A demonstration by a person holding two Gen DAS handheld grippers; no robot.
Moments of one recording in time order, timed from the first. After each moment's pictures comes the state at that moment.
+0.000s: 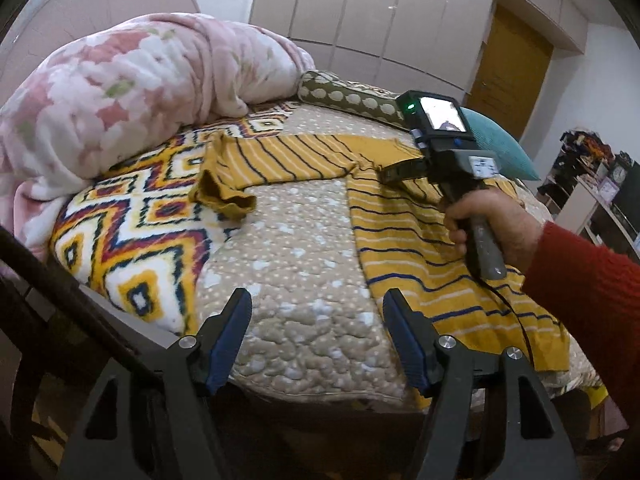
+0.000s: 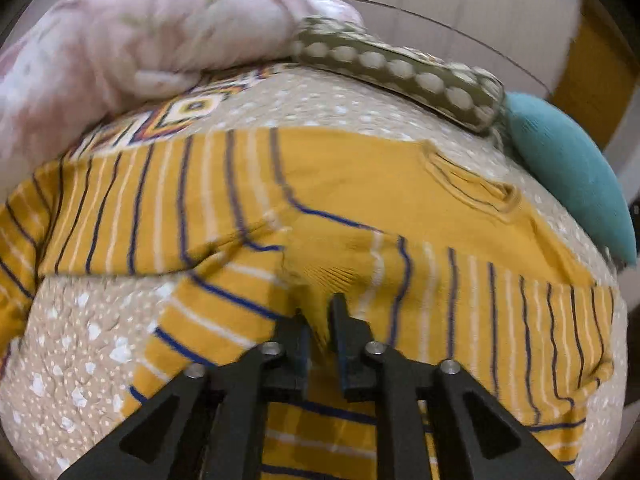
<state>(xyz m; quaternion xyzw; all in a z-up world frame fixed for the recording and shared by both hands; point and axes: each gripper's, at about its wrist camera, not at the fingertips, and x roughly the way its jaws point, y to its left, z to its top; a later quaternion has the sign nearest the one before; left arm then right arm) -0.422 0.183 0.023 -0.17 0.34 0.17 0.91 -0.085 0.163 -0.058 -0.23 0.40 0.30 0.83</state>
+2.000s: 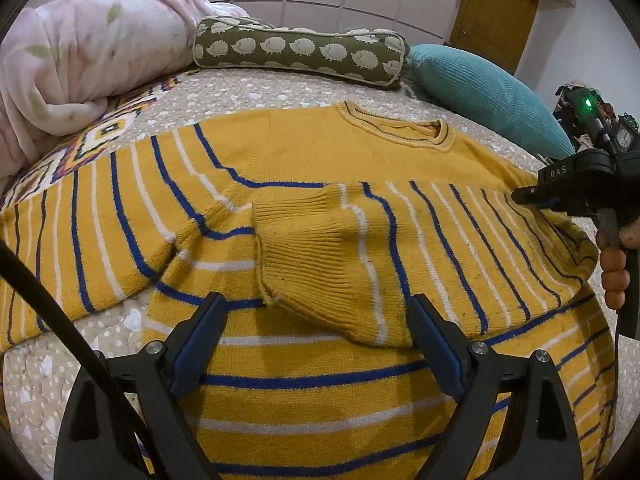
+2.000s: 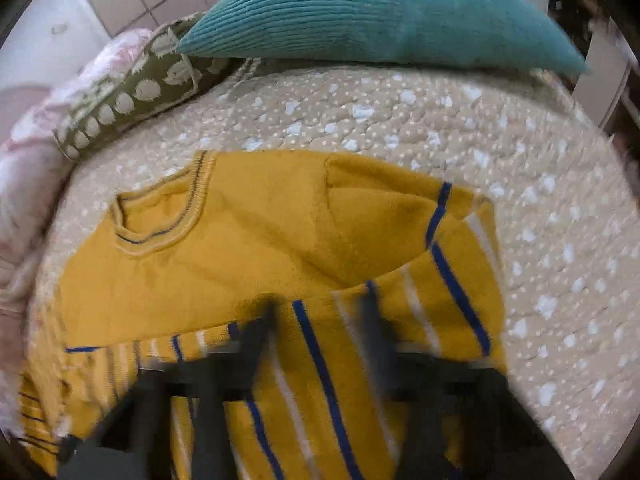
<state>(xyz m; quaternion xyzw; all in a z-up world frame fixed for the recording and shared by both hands) -0.100 0.175 -0.063 -0.14 0.41 0.10 0.90 0.127 -0.052 -0.078 0.00 0.55 0.13 0.83</state>
